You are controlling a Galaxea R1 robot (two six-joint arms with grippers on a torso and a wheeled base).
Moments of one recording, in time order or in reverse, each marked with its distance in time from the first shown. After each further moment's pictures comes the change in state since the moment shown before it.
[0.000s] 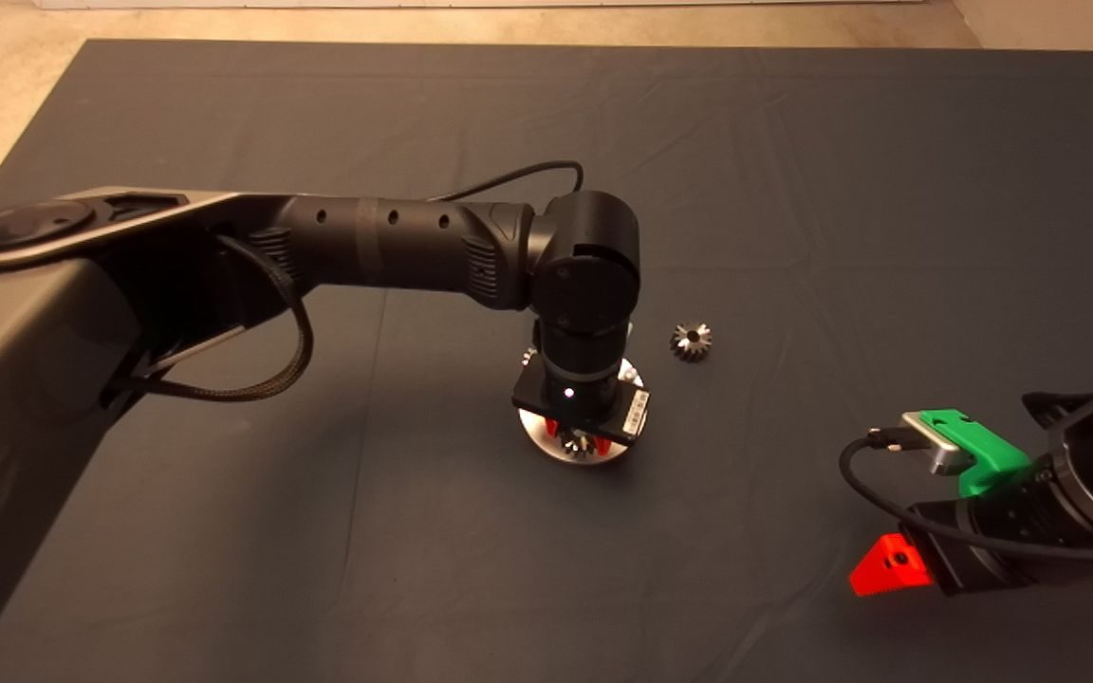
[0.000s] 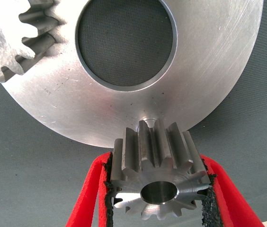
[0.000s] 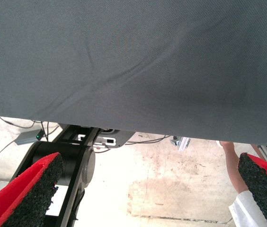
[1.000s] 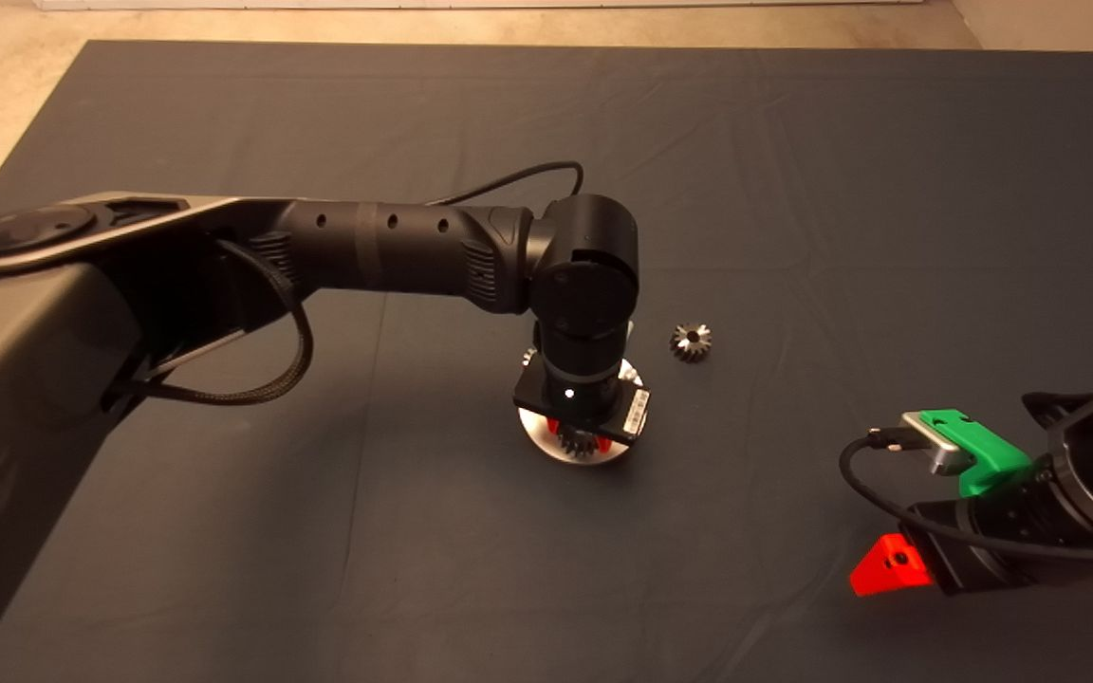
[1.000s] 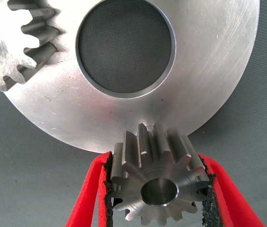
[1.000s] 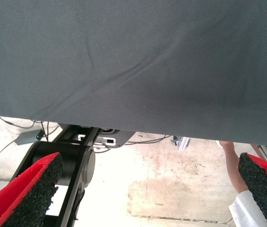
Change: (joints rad) left arm 0.006 0.000 0.007 0.021 -0.003 0.000; right arm 0.000 0.000 0.000 0.000 0.000 0.000
